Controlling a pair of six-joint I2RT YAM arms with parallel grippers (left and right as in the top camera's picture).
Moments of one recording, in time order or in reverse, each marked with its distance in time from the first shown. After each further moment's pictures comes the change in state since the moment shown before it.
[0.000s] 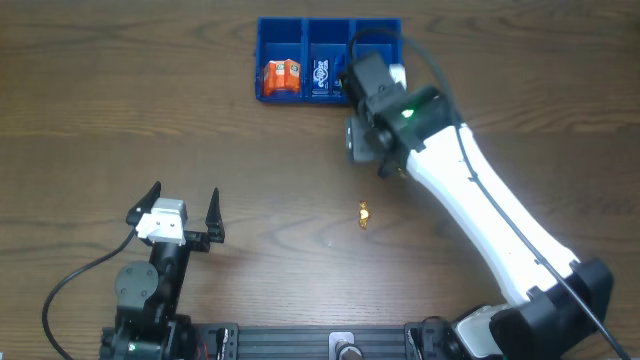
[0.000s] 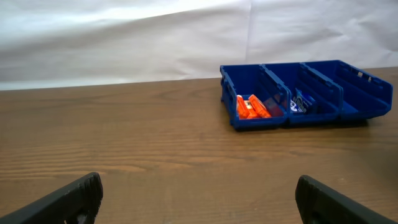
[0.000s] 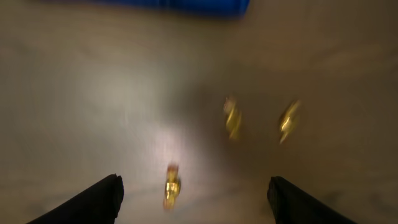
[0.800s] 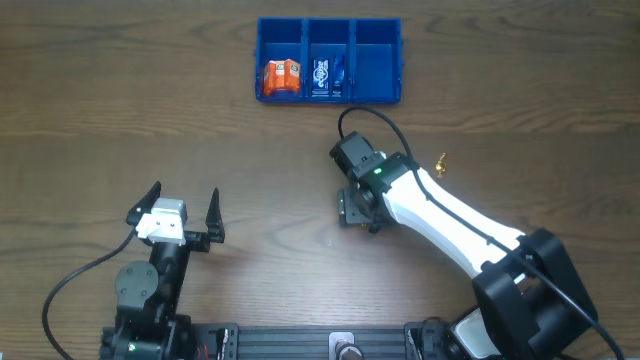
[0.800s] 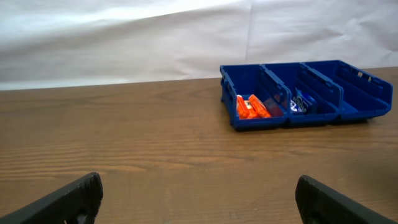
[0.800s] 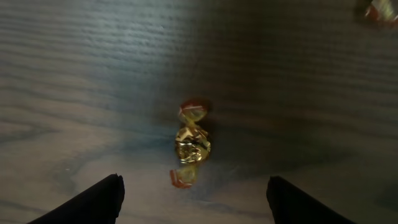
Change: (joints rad) left arm 0.000 0.000 0.000 -0.001 0.000 0.000; right arm 0.074 0.010 -0.515 0.346 -0.181 0.083
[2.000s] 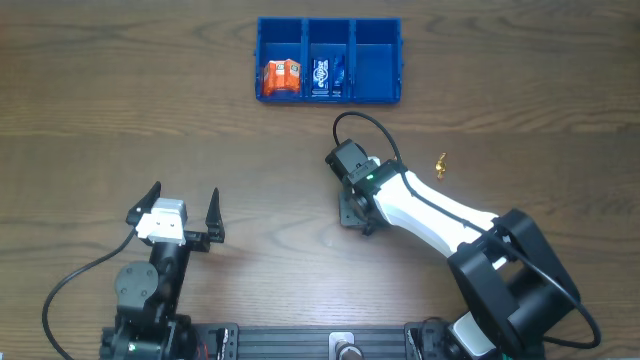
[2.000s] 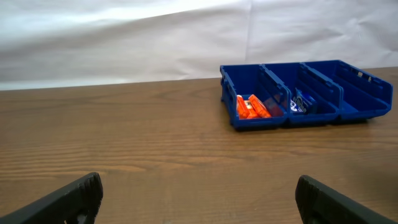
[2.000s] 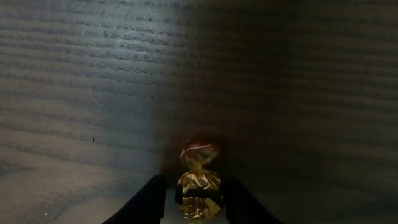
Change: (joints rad) left arm 0.000 0.000 0.000 0.000 0.000 0.000; right arm 0.013 0.084 -0.058 0.157 -0.006 0.015
